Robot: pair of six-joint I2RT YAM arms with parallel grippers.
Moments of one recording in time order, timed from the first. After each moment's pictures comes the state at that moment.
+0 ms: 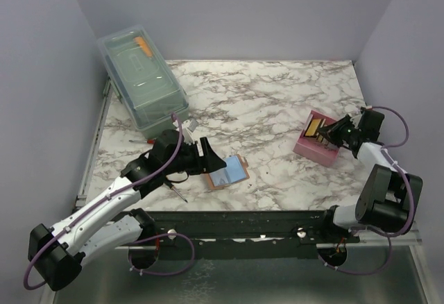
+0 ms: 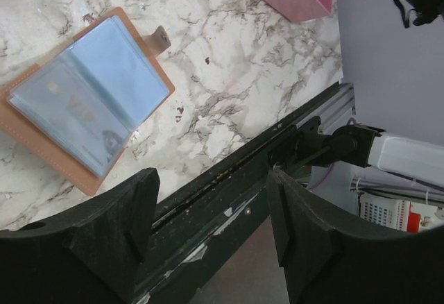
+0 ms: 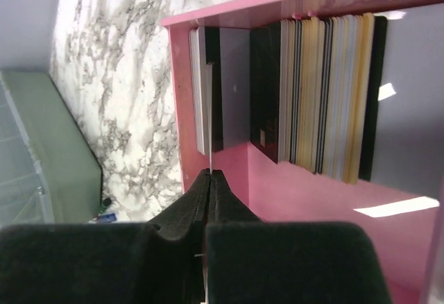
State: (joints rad) left arm -0.72 0.85 0.68 -0.34 0.26 -0.83; right arm -0.36 1.40 0.67 0.01 -0.56 0.69
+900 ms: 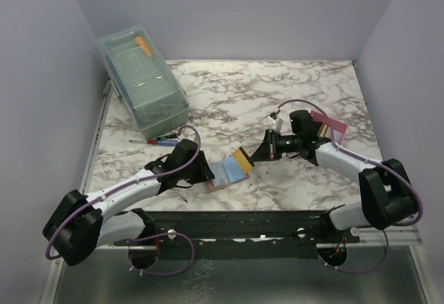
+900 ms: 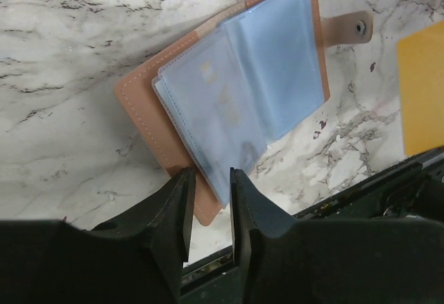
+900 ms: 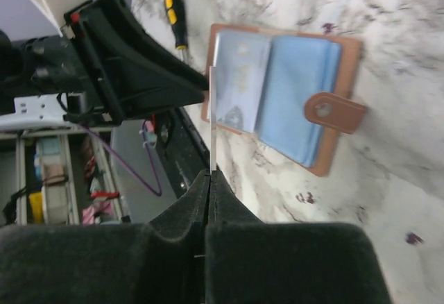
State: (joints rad) left arm -0.71 1.12 0.51 -0.22 0.10 -0.84; right arm 0.36 1.38 0.68 -0.01 -0.88 0.54
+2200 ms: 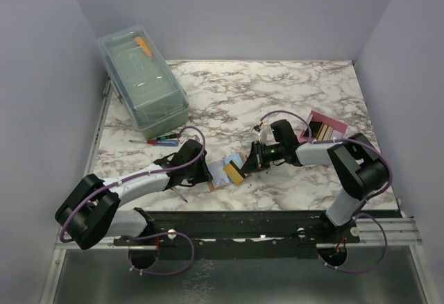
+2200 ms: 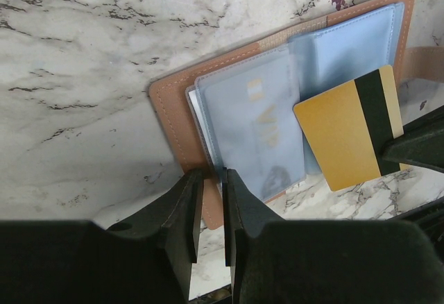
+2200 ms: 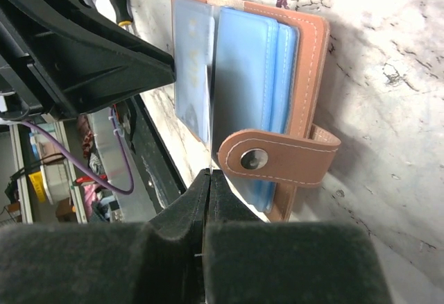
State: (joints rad) left arm -0.71 1.27 0.51 -0.17 0.02 -0.90; right arm 0.50 1.70 0.67 0.21 -0.87 0.56
